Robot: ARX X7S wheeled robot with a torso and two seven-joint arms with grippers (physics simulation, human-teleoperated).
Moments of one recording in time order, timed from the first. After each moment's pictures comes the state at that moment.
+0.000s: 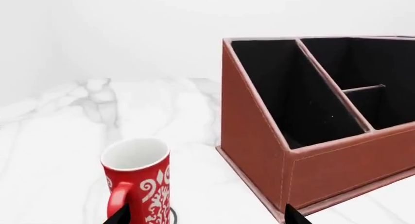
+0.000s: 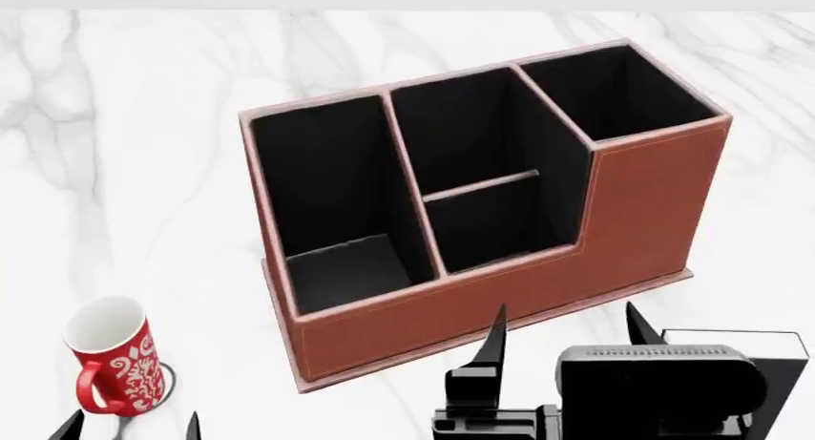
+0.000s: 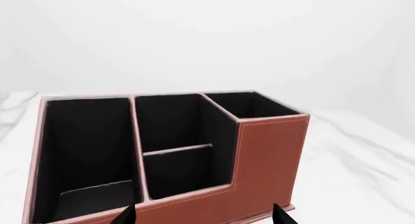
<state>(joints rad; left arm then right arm) 0.00 -0.09 0.10 -0.01 -0.08 0.03 -0.11 0.21 0.15 -0.07 -0.62 0.12 0.79 0.14</state>
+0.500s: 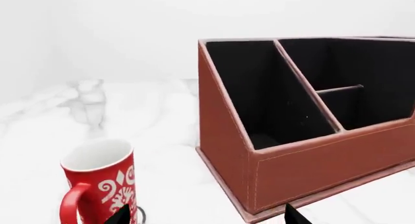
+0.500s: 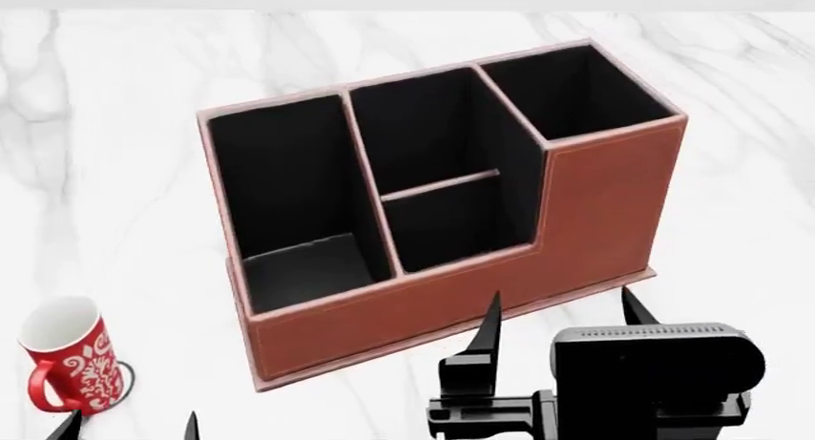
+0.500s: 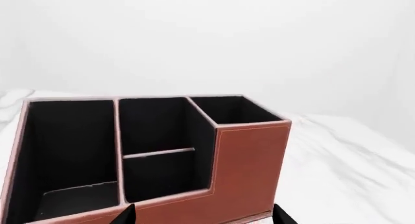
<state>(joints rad) -0.01 -0.12 0.13 -0.01 -0.11 0.04 -0.14 0.26 0.17 -0.08 -0.67 0.14 0.88 0.15</state>
